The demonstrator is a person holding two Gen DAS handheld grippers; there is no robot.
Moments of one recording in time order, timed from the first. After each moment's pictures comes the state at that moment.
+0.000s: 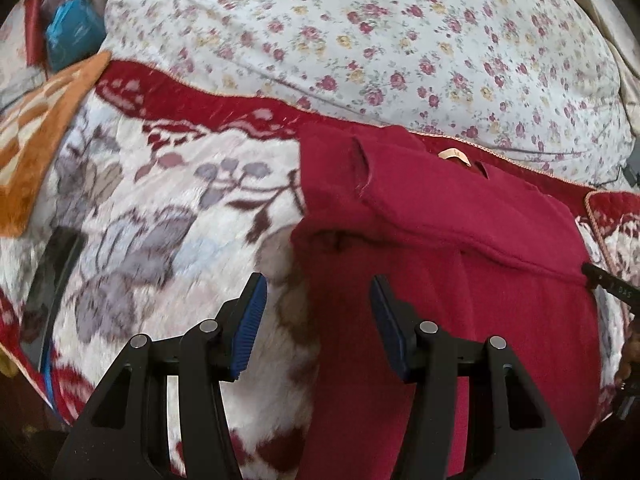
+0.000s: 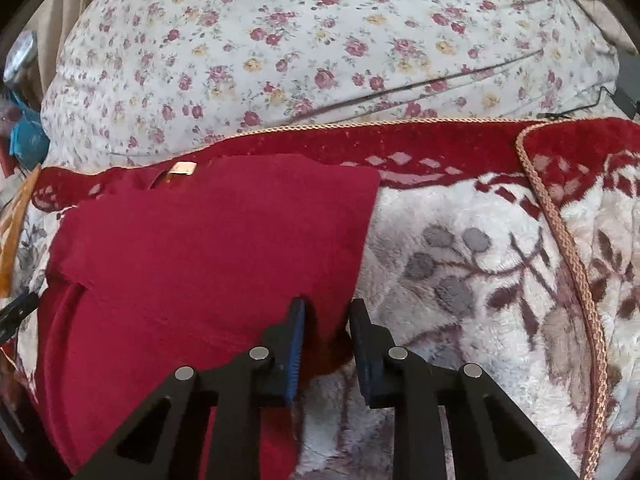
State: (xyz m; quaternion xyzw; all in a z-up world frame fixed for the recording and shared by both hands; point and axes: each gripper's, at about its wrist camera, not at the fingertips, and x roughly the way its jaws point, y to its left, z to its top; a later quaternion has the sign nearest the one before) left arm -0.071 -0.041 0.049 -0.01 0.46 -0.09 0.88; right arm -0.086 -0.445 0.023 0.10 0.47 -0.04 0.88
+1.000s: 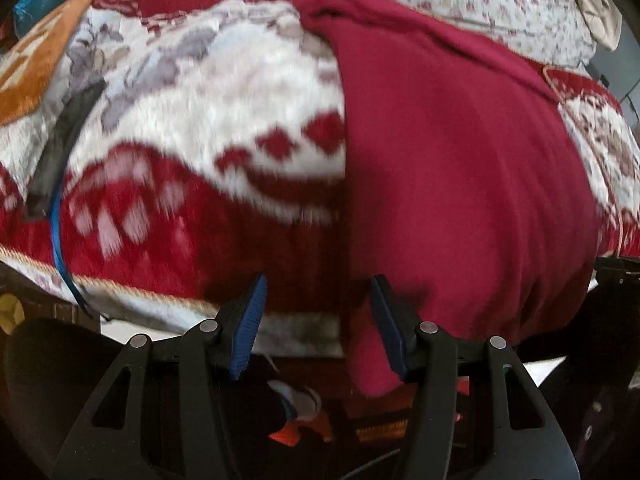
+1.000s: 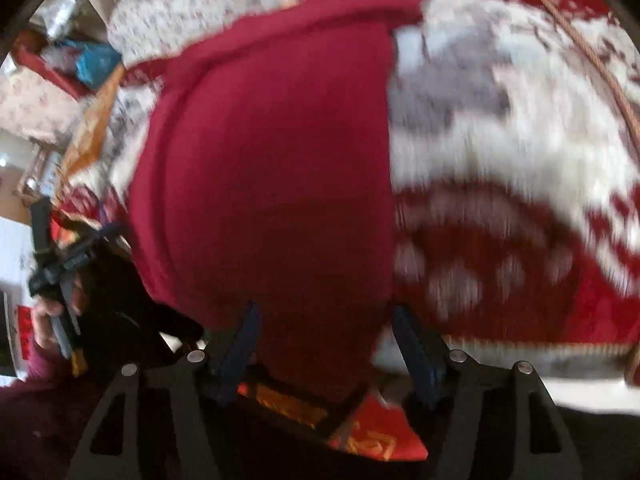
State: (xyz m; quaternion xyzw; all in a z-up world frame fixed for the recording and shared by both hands) left arm -0.213 0.015 0.007 0.06 0.58 -0.16 0.80; right arm -0.266 -0.387 0.000 0.16 0.62 0.11 0.76
